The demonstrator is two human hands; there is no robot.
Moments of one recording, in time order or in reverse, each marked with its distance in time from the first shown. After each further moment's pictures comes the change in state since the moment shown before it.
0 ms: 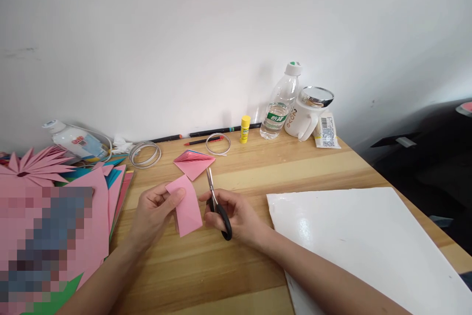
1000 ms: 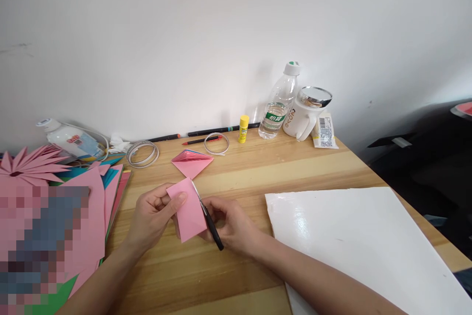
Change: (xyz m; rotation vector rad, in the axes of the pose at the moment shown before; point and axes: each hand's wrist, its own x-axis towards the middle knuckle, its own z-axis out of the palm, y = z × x) left_hand -0.004 0.003 0.003 0.149 -0.033 -0.020; right_hand -0.001 0.004 0.011 -0.024 -0.040 -0.013
